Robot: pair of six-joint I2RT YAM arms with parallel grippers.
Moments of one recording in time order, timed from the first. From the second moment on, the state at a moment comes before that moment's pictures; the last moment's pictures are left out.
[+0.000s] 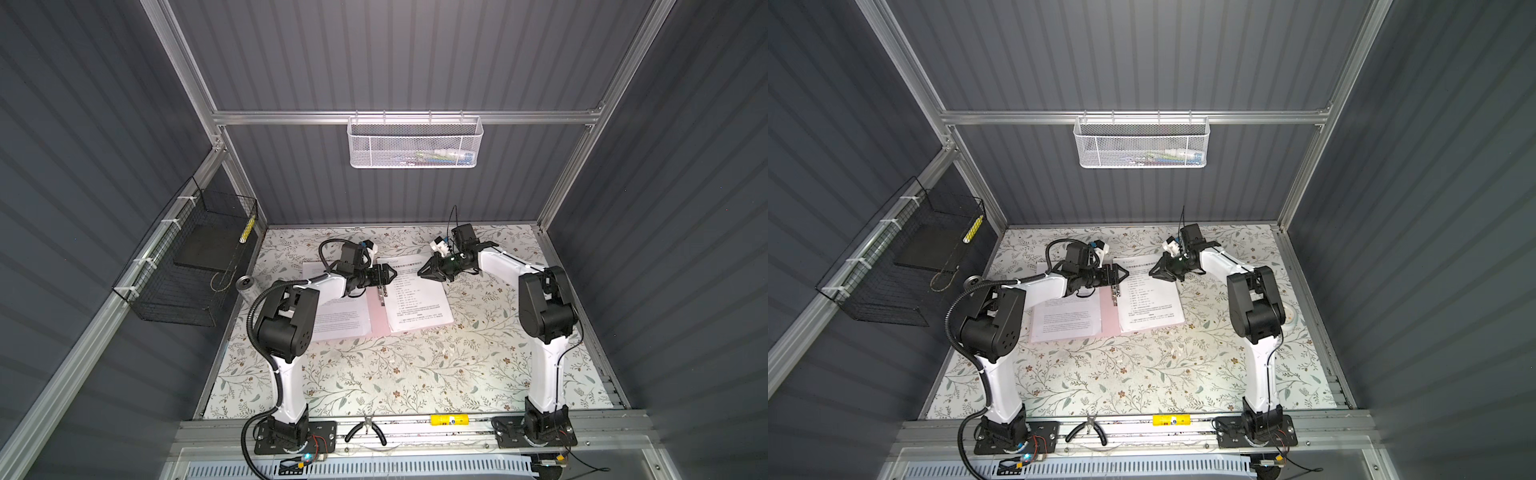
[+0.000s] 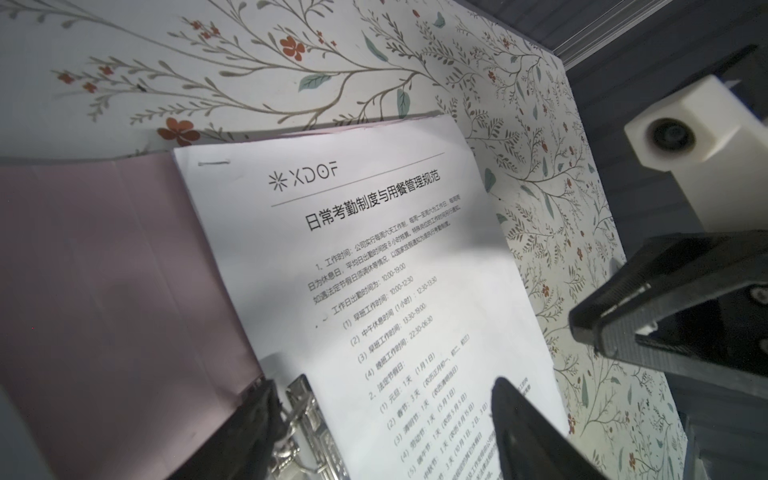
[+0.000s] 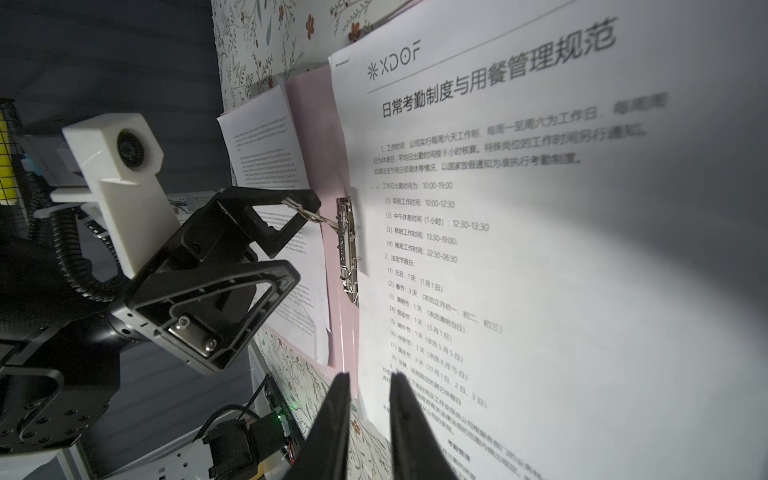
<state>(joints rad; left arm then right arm) -0.36 1.96 1.21 0.04 0.49 -0.40 0.31 2.11 1.59 -0.50 -0.80 0.51</state>
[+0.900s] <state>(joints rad) -0.37 1.85 1.13 0.05 0.46 -0.40 0.19 2.09 1.57 -0.54 -0.56 0.46</state>
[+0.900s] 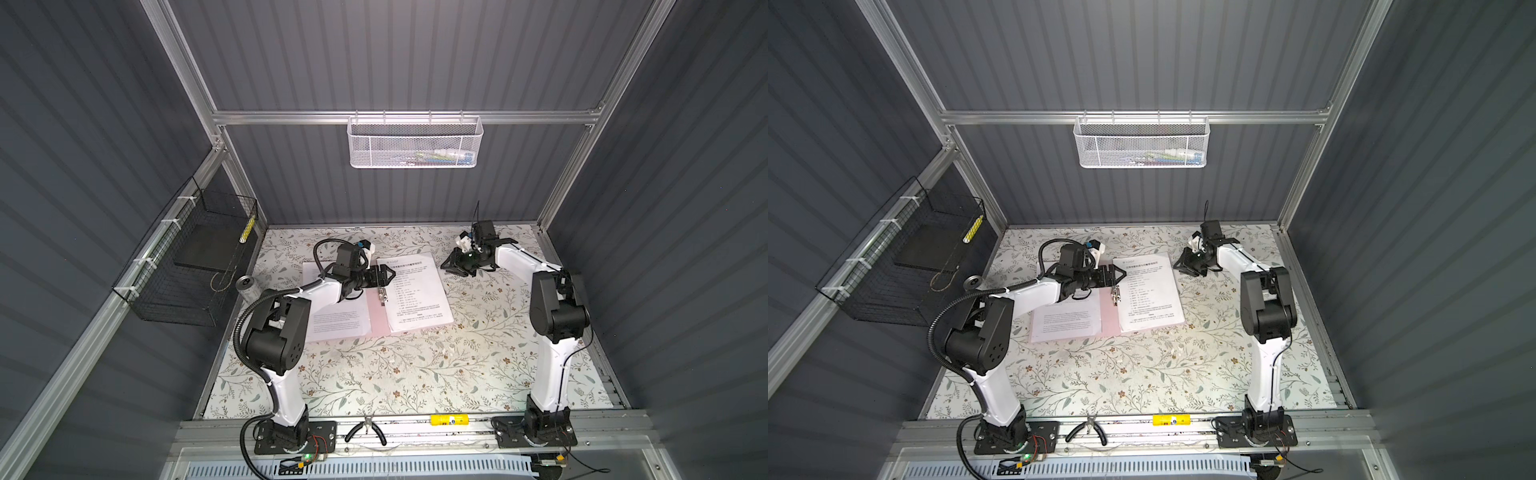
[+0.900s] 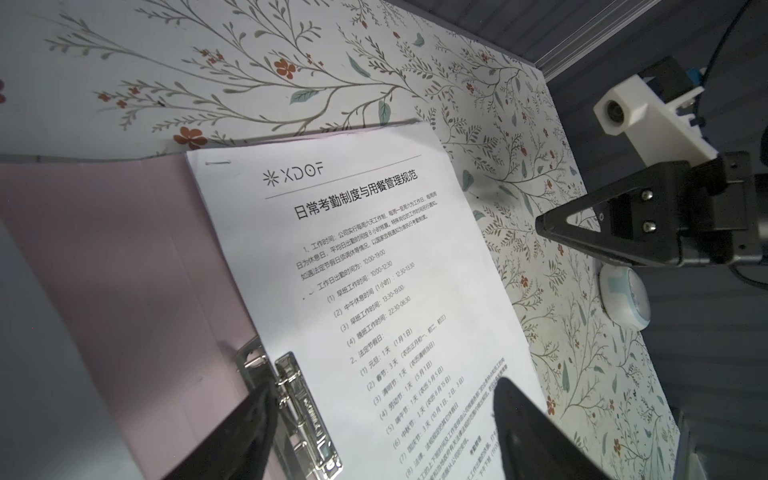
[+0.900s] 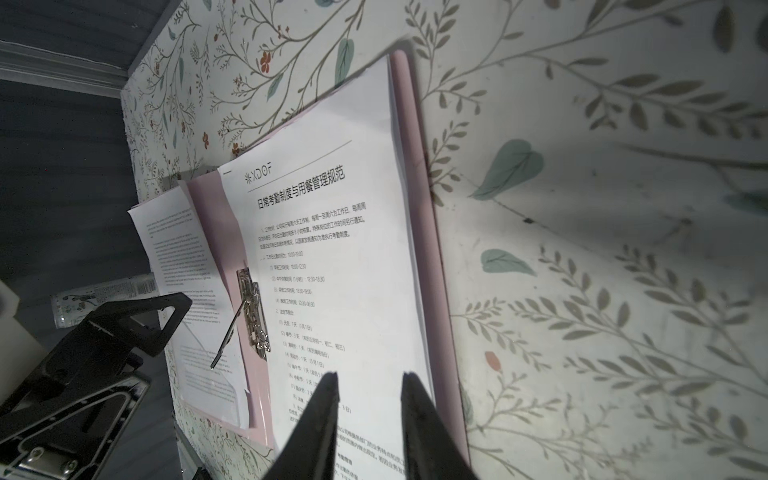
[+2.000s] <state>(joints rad) -0.37 1.81 1.10 0.02 0.43 -0.39 0.23 2.17 1.50 -0.52 -0.56 0.46</state>
